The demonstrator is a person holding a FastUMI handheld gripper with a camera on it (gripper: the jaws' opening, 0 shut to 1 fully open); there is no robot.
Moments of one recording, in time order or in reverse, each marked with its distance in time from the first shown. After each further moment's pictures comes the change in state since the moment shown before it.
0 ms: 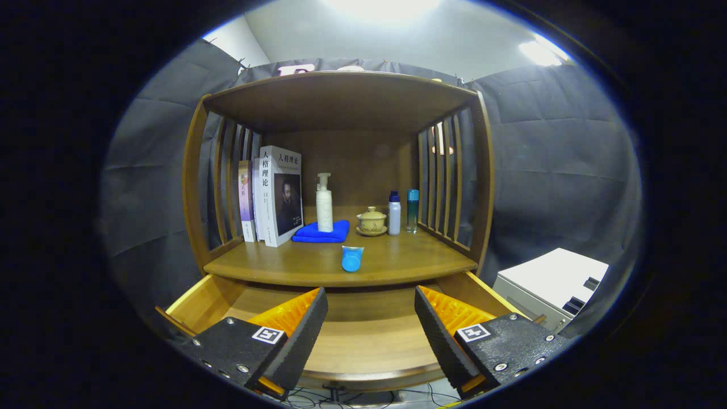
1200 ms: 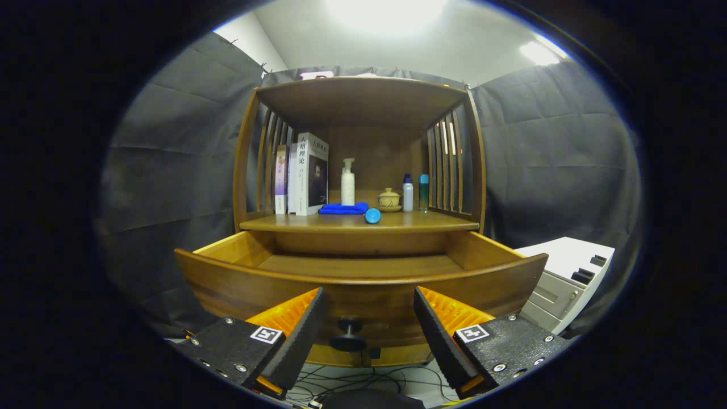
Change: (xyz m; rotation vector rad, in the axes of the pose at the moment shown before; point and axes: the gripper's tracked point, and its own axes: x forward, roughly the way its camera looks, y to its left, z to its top) arm -0.080 0.029 -0.096 -0.015 -0.029 0.093
